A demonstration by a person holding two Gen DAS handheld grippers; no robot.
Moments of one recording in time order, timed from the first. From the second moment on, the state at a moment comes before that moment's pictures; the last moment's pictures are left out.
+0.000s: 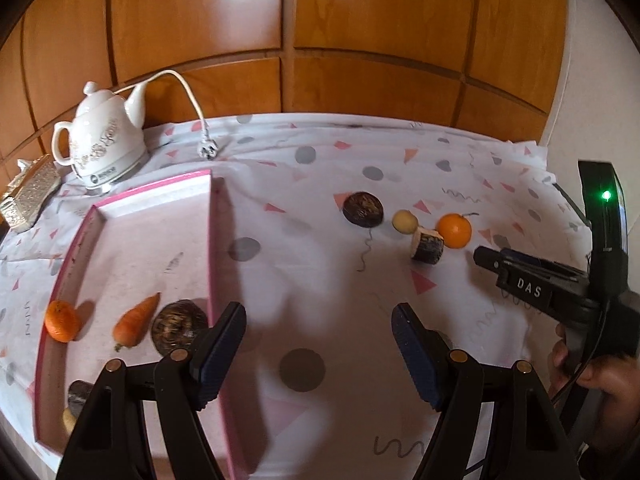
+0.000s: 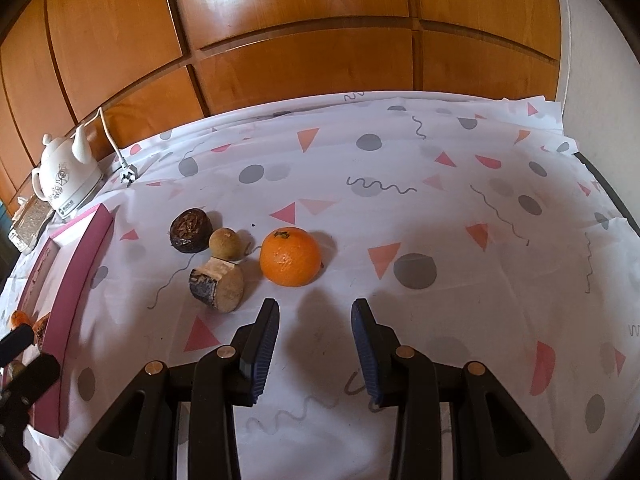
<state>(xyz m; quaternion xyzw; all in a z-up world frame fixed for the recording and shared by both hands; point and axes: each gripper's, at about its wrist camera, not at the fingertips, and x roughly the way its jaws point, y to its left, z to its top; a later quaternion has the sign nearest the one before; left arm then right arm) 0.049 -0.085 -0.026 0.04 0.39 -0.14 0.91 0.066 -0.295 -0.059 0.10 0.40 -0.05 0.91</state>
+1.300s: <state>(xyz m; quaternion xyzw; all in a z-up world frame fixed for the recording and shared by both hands) 0.106 -0.138 -0.071 0.00 0.41 -0.18 0.89 0.079 -0.318 -0.058 0.13 0.38 -0.03 0.91</state>
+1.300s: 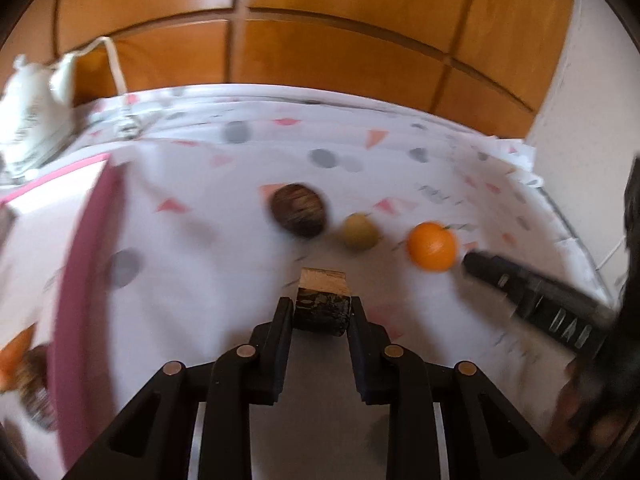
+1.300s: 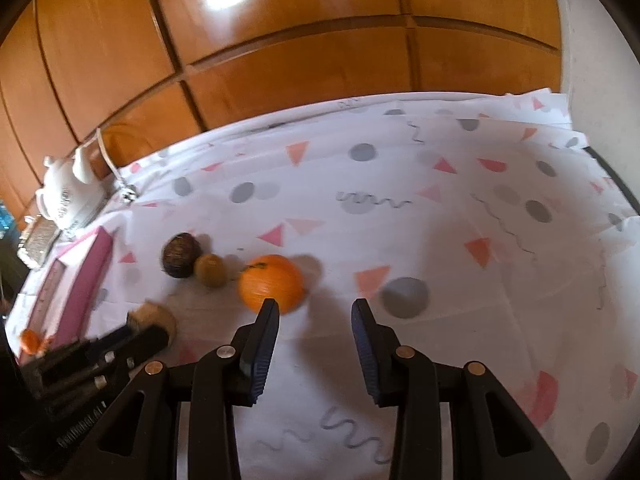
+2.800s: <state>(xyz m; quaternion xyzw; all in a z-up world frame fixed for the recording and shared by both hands) 0.080 -0.114 -0.039 -0.01 0.39 -0.17 0.90 0.084 -0.261 -0.079 0.03 0.42 -0.04 0.91</state>
